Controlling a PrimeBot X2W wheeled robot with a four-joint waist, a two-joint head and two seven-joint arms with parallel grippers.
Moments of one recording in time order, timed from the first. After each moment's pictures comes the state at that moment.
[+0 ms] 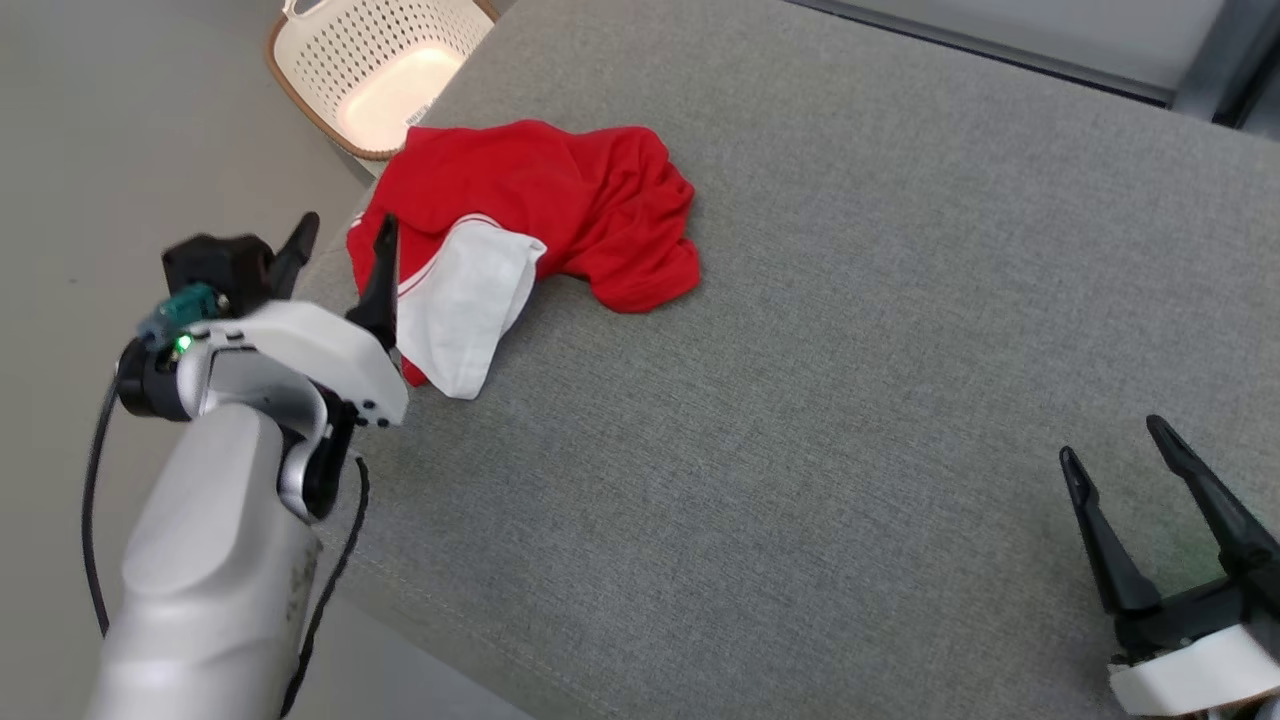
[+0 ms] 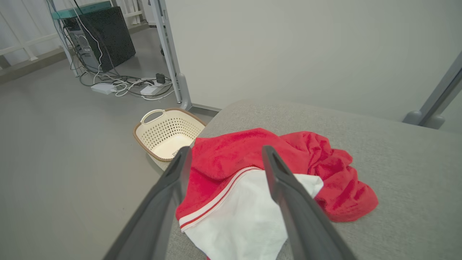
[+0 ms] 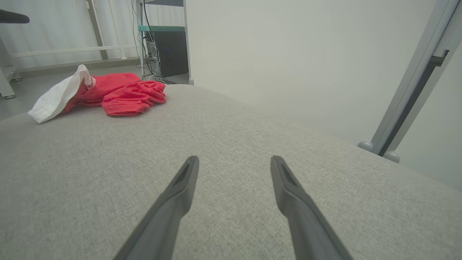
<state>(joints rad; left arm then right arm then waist) -0.62 0.11 -0.14 0.61 -0.34 -0.05 -0.06 0.00 -0.39 0.16 0.08 0.14 0.13 -0.26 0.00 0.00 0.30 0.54</state>
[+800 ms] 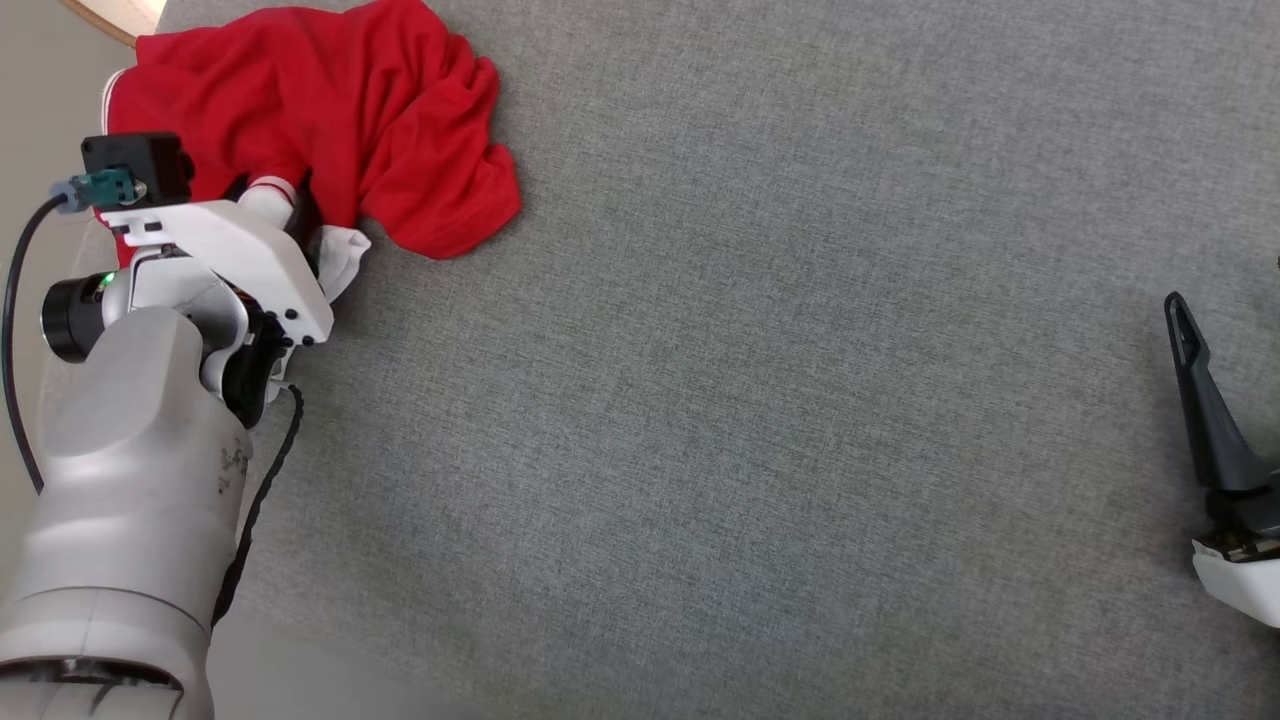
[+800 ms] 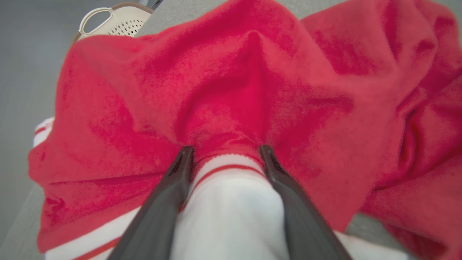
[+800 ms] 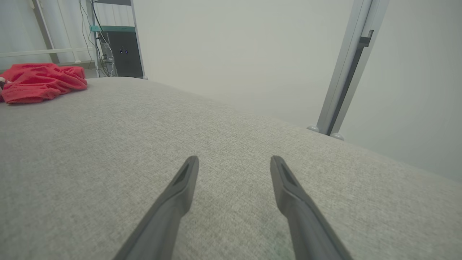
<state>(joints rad) -0.99 0.16 -0.19 1.17 -0.43 -0.12 0.00 -0.12 -0.48 0.06 -0.07 0.14 0.13 -0.27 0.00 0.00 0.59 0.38</state>
